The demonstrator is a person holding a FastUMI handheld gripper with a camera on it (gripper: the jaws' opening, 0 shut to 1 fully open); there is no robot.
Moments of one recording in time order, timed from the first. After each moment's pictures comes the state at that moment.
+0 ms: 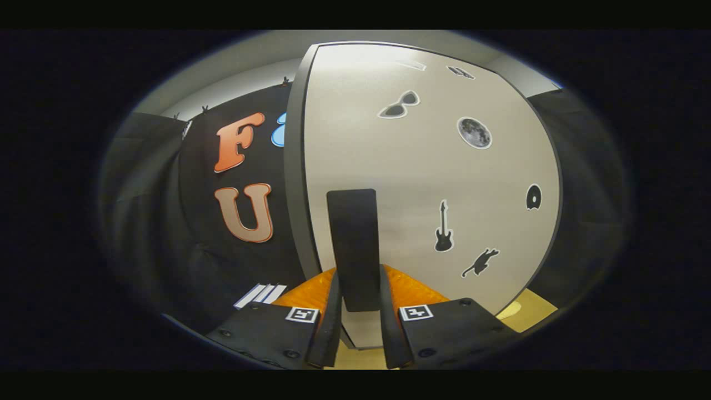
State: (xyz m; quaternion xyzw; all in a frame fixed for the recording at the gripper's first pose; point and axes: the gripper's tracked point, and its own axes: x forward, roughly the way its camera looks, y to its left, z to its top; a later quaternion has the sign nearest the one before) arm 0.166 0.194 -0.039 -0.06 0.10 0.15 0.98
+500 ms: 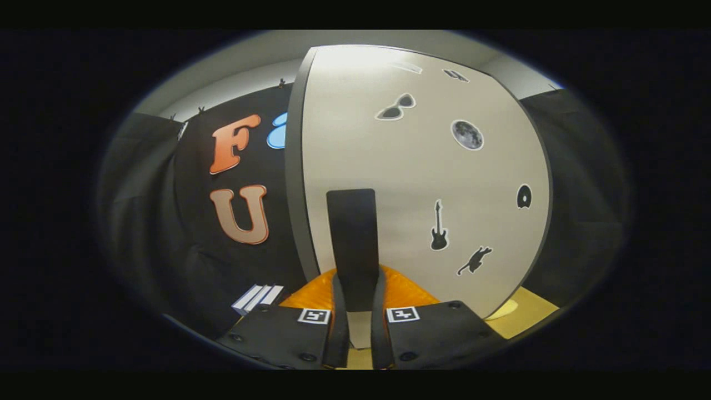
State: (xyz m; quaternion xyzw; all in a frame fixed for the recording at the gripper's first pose) arm 0.161 0.191 -0.038 -0.05 0.09 0.13 0.99
